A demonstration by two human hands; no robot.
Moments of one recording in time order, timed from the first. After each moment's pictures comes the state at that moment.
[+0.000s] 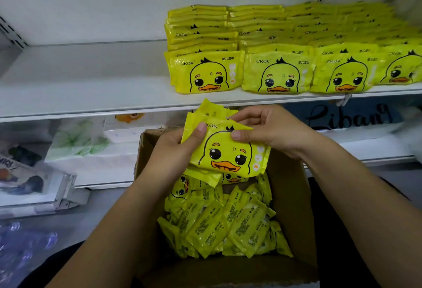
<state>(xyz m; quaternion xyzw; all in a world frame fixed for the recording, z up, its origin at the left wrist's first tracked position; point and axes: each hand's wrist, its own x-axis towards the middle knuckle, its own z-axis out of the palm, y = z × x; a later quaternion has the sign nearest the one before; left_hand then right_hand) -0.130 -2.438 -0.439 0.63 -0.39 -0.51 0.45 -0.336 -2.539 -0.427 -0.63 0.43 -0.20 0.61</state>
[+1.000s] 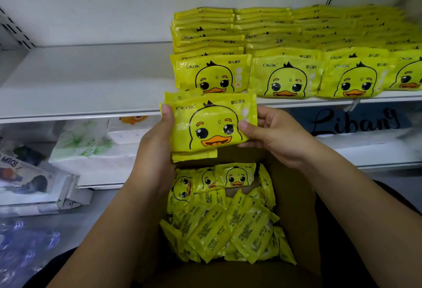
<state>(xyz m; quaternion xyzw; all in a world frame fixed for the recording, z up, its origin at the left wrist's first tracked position) -0.119 -2.447 -0.418 0.56 -0.18 -0.55 0.59 -0.323 -2.534 -0.433 -0.53 0.41 -0.29 0.68</state>
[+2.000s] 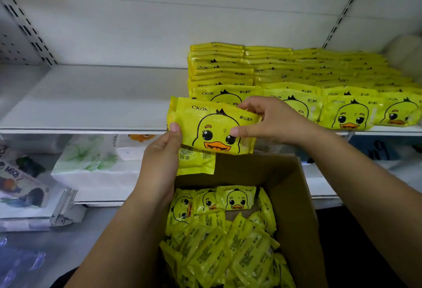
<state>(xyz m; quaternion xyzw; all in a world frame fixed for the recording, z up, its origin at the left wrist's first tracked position) -0.097 -2.443 -0.417 0.59 -0.25 -0.47 0.61 -0.288 -2.572 -0.362 -0.79 0.47 -0.14 0.36</state>
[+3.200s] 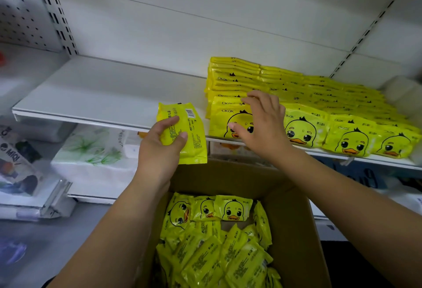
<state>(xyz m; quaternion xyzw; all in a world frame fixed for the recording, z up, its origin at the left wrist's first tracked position) -0.040 -2.442 -0.436 0.60 -0.26 -0.38 0.66 -0.236 -2.591 -0.413 -0.87 0.41 -0.27 -0.07</state>
